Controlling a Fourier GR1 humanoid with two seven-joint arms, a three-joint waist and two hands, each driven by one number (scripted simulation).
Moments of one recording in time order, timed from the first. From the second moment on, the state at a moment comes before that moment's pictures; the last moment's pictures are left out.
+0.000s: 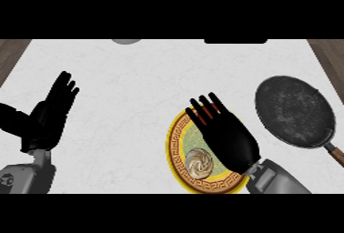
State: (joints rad) left arm -0.16 0.29 0.00 -1.57 0.23 0.15 0.21; right arm -0.39 -0.34 0.64 -1.73 1.36 0.42 0.16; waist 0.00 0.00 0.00
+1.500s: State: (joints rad) left arm -0.16 0.20 0.05 -1.58 0.14 0.10 0.22; right arm -0.54 -0.07 0.40 -1.14 1.58 0.18 0.02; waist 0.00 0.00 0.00
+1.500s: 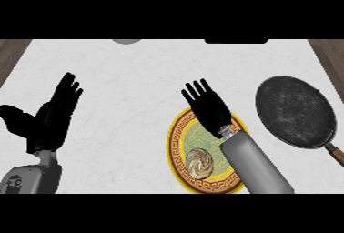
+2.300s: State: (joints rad) left arm -0.18 0.19 0.08 -1.58 0.13 0.07 0.24; right arm -0.62 -0.01 0.35 -0.90 1.61 -0.01 -0.10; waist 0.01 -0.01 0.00
